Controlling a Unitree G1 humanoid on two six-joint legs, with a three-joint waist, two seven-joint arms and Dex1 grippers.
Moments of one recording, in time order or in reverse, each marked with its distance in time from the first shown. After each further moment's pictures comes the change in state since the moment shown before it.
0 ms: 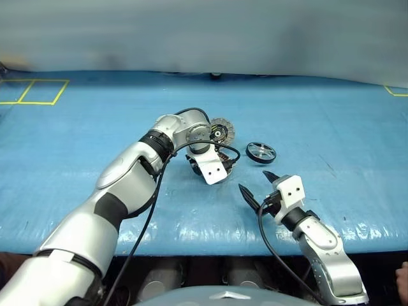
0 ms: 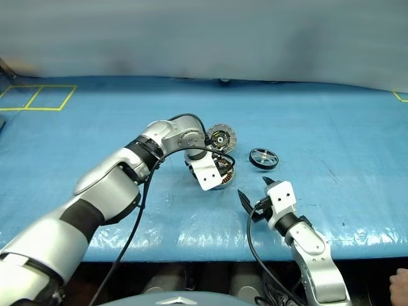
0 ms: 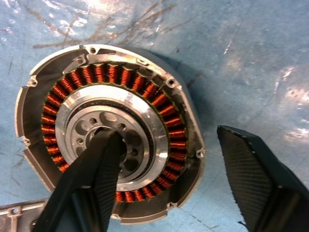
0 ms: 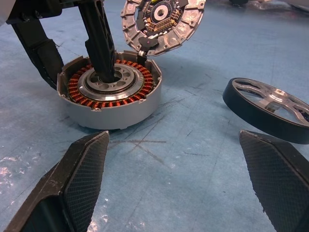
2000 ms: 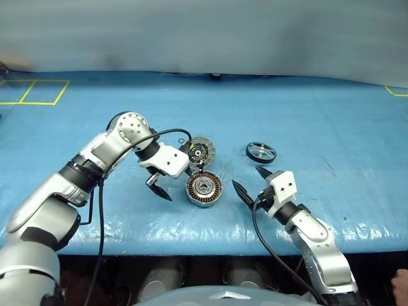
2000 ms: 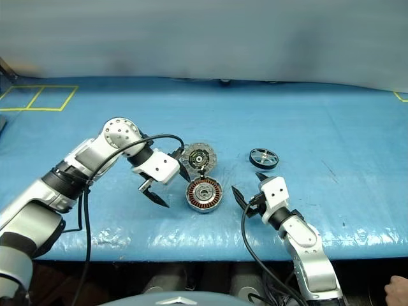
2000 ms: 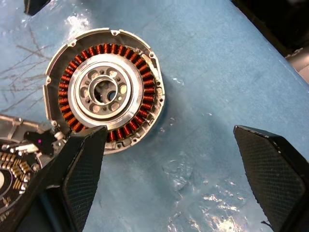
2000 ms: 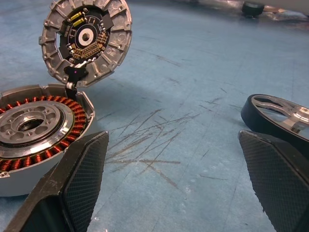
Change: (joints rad) left arm 0.419 0.554 0.184 -0.856 -0.751 0.693 -0.350; right arm -0.059 0.026 0.022 0.077 -0.007 -0.044 0.030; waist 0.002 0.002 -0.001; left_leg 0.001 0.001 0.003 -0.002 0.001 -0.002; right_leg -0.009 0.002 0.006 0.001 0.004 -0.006
